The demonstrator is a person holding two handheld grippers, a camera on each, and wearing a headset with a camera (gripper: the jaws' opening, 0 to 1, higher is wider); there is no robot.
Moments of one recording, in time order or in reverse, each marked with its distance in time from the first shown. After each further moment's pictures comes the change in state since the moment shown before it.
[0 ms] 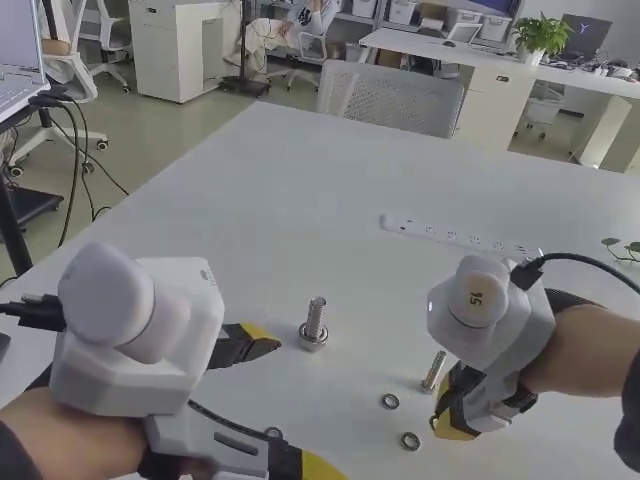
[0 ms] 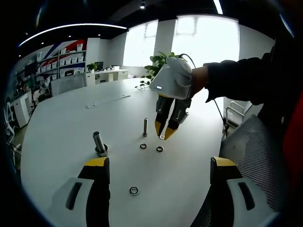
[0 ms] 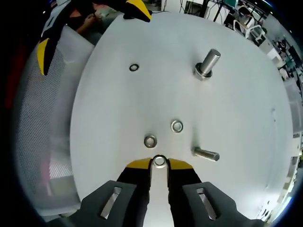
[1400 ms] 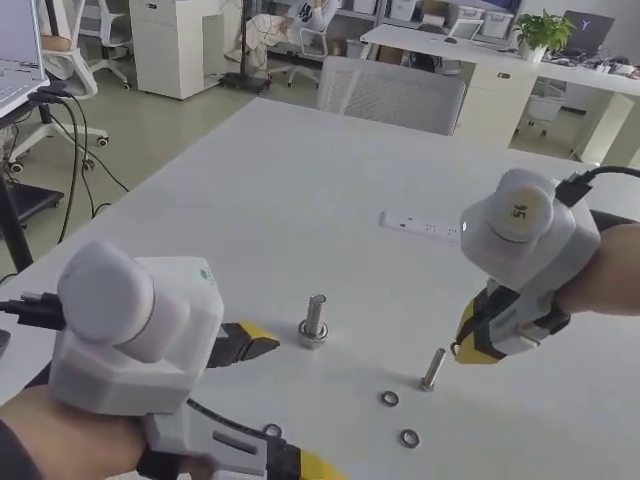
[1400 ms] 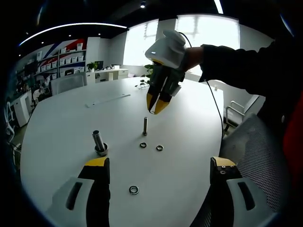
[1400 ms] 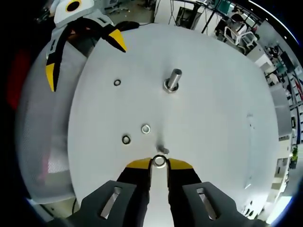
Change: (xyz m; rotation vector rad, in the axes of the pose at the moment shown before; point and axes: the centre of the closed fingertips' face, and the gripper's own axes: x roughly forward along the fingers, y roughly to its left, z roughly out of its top) left arm -0.001 -0.002 -0.002 -0.003 0.006 0.000; right arm -0.060 -0.042 0.020 -0.025 -0.031 -0.106
